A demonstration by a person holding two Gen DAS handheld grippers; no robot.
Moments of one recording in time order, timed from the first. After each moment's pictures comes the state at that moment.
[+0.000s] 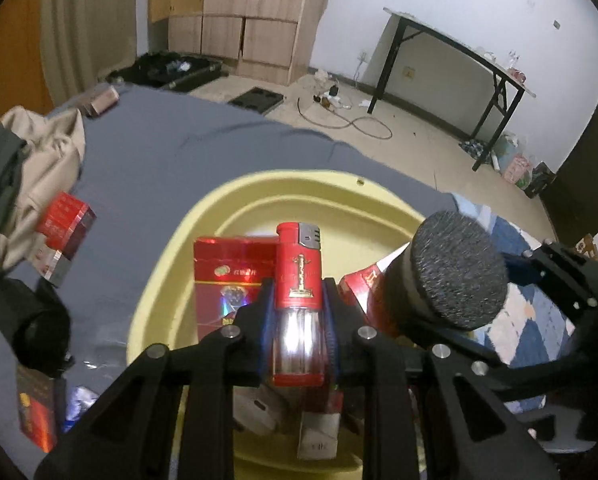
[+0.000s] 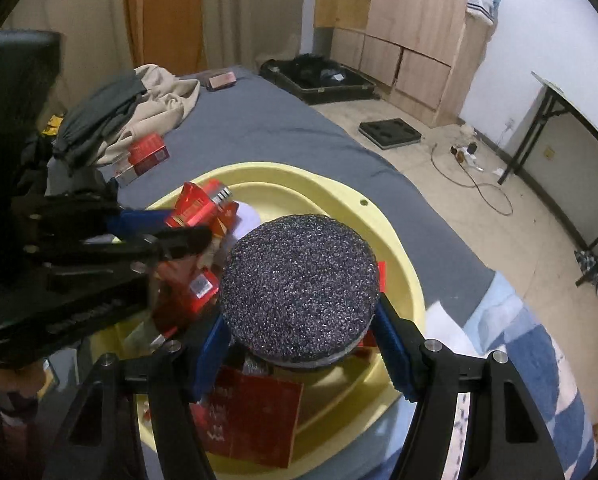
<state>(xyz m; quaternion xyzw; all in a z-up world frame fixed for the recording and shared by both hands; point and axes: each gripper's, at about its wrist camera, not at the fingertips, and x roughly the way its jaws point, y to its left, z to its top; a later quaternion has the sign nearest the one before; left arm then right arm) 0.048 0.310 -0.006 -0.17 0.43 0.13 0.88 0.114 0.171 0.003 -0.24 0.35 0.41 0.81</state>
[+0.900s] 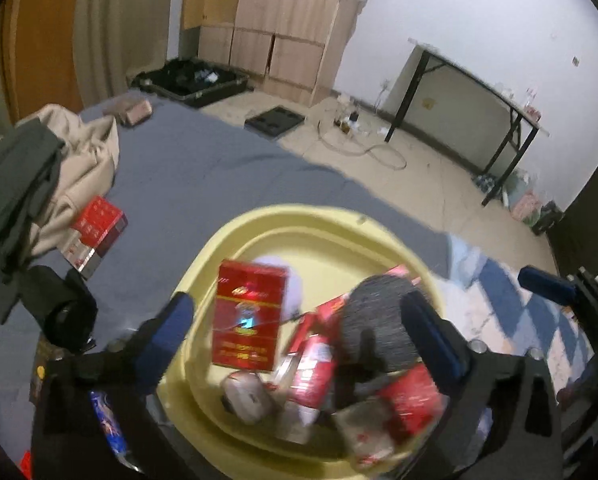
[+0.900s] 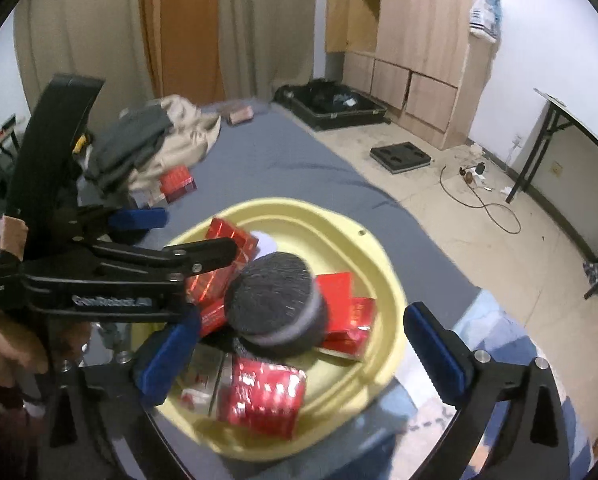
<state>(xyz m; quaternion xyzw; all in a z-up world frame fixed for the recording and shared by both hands) 0.024 0.298 0.052 -0.19 0.38 0.17 0.89 0.097 0.108 0.049 -0.19 0.32 0.44 0.82</state>
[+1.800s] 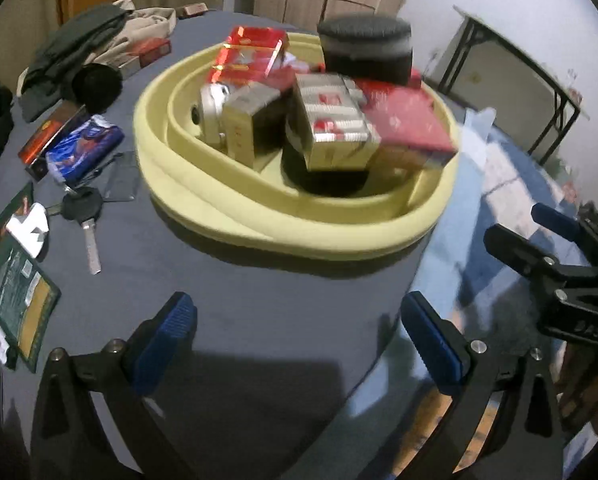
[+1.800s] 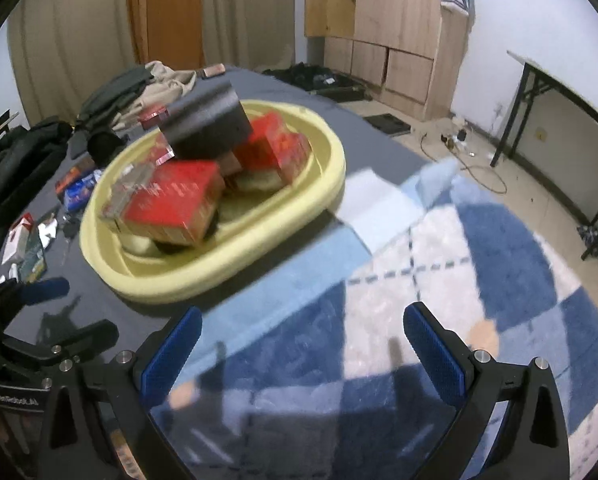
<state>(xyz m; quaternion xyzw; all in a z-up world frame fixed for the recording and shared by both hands) -0.058 0.170 -0.080 -0.21 0.43 0.26 0.84 0.090 0.003 -0.063 -0.19 0.34 0.42 0.82</state>
